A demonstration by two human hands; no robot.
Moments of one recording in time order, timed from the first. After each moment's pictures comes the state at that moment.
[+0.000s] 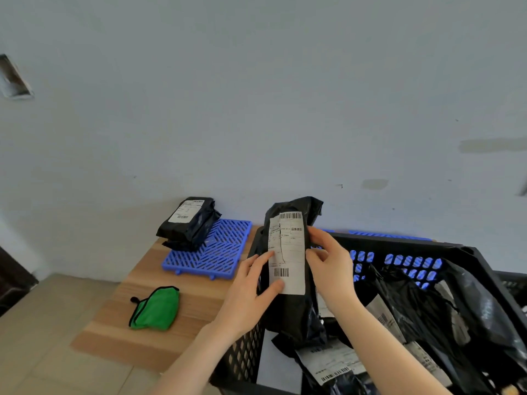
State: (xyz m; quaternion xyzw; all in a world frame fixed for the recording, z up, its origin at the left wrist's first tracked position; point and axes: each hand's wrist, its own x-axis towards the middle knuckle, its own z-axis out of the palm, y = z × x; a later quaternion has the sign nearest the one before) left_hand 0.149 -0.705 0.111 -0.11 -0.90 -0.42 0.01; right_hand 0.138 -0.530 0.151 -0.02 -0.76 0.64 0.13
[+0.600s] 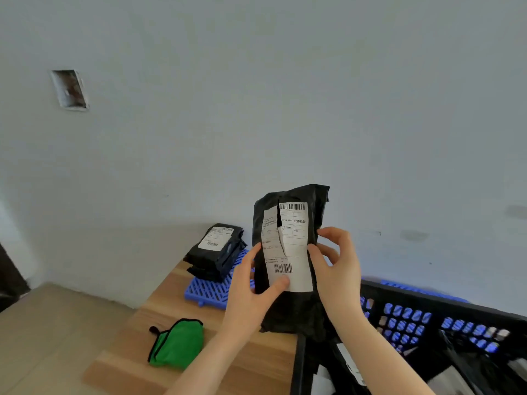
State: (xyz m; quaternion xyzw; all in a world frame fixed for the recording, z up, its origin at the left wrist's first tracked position) left_hand 0.115 -0.816 0.159 -0.04 -0.77 -0.61 0.16; right_hand 0.107 -0.666 0.221 0.04 -0.74 0.63 0.25
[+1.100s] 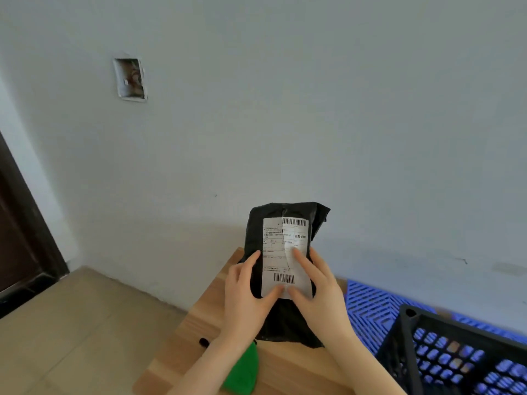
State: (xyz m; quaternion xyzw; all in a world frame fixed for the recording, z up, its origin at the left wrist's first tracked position) left_hand 0.058 -0.994 0.126 0.05 -0.84 -0.48 0.25; right_hand 0.043 -0.841 0.160 0.16 -0.86 0.47 0.12
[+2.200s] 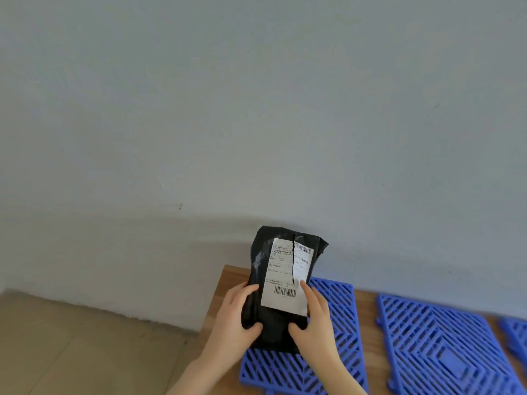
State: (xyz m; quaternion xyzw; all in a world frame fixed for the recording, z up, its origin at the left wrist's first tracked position) left_hand -0.209 -1.132 0.014 -0.07 -0.89 -0.45 -0.02; right_hand -0.200 -0.952 0.026 -0.10 -0.87 0.48 -0.04
